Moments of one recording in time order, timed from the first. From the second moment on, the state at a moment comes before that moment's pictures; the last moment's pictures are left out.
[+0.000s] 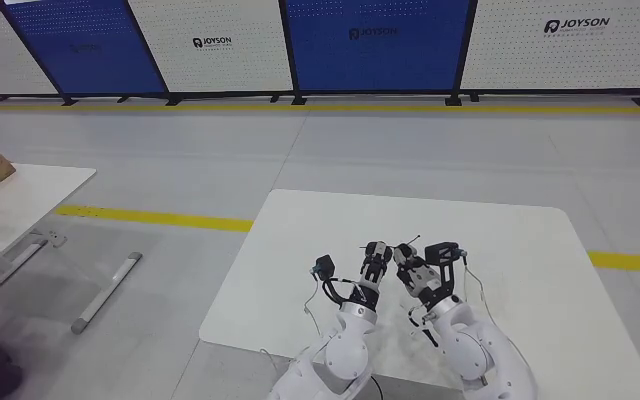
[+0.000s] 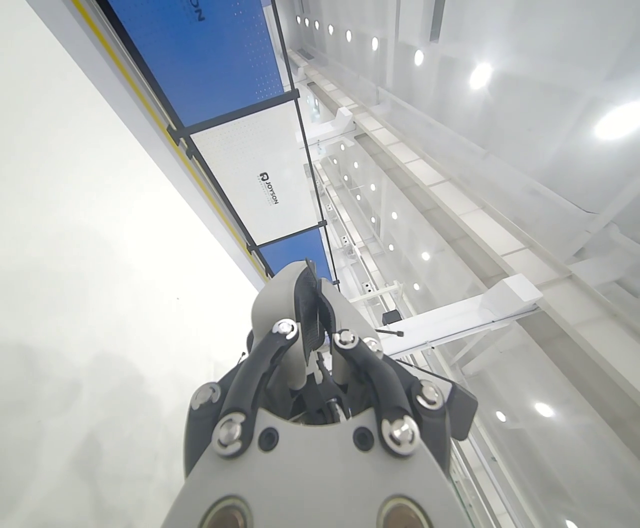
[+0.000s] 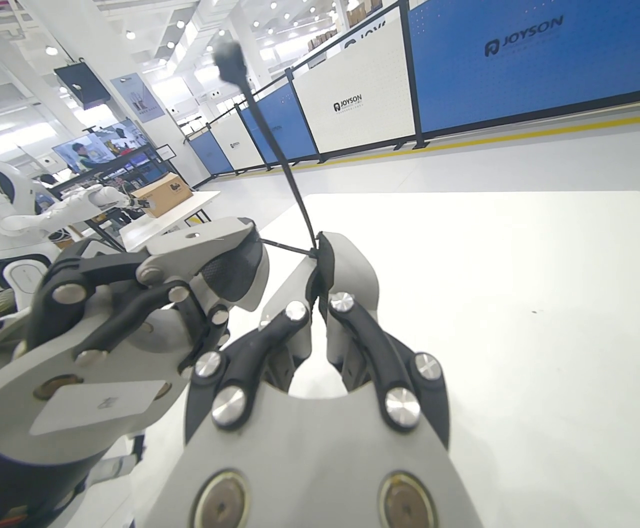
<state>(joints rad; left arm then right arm) 1.46 -1.55 -0.99 -1.53 0.16 -0.10 0.42 -1.34 -1.36 1.10 -1.49 -0.93 -0.23 0.09</state>
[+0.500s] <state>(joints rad) 1.48 -1.55 -1.00 -1.56 0.18 -0.16 0.41 -1.34 -1.37 1.08 -1.48 -0.95 -0.22 0.11</state>
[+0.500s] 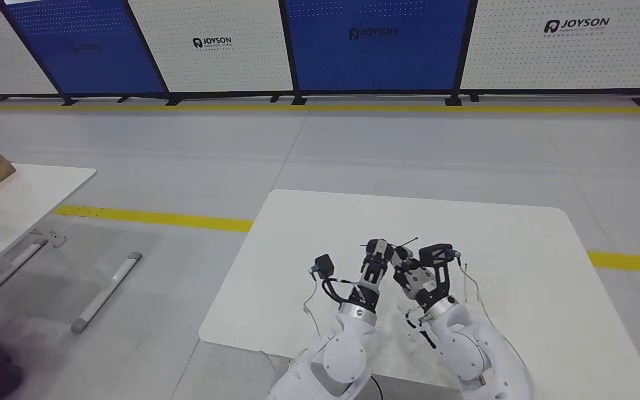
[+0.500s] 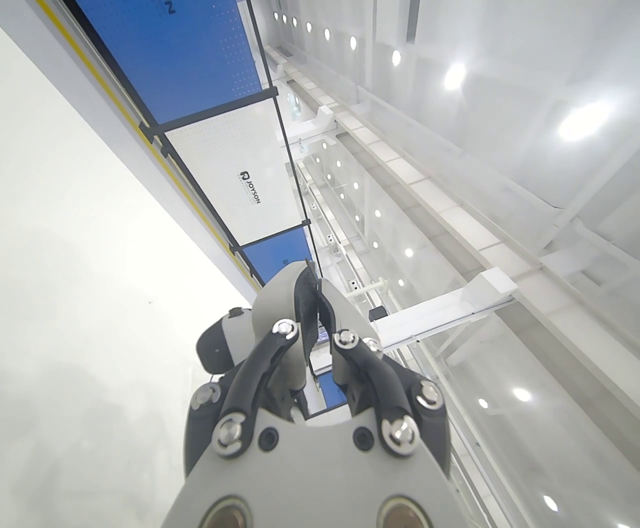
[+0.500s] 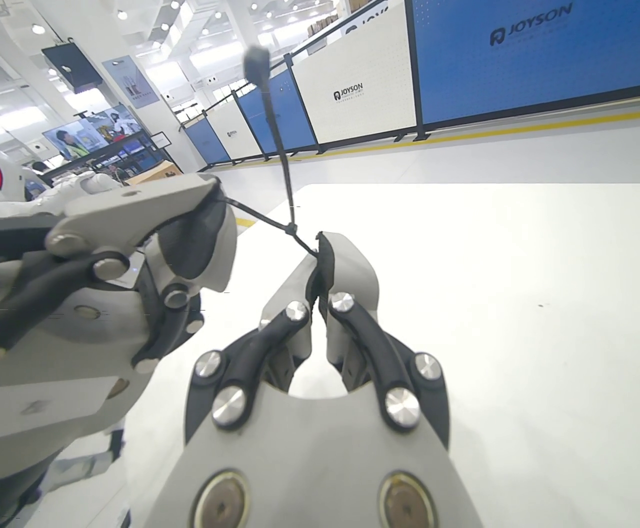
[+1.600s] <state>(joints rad) 1.54 -1.53 -1.02 -1.65 0.17 -0.21 0.40 -1.30 -1.38 1.05 -1.40 -0.95 -0.20 0.10</state>
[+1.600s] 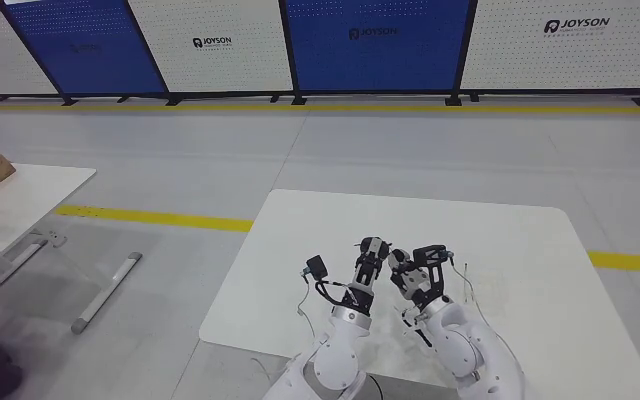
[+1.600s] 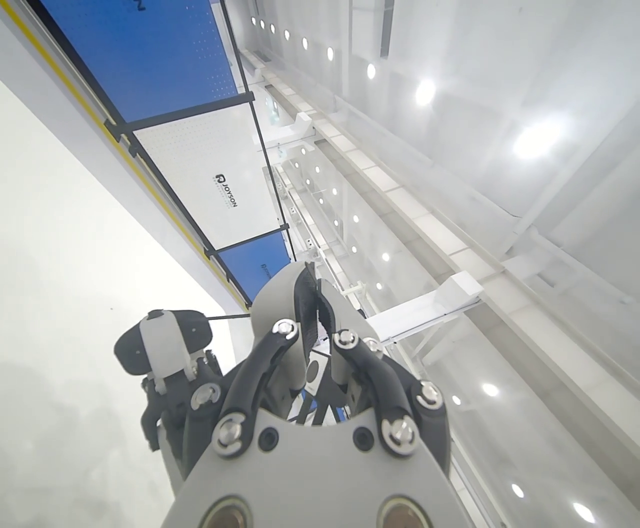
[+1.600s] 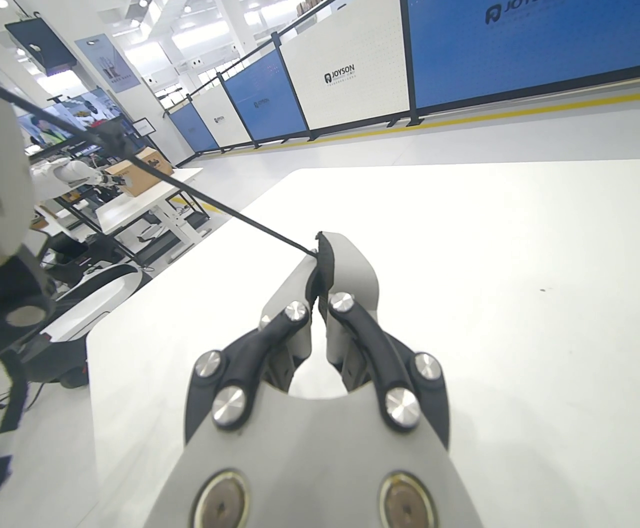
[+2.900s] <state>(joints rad) 1.49 -1.54 -1.07 -1.56 0.25 -0.10 0.55 -1.51 -1.33 1.38 -1.61 -0.50 -0.34 0.00</state>
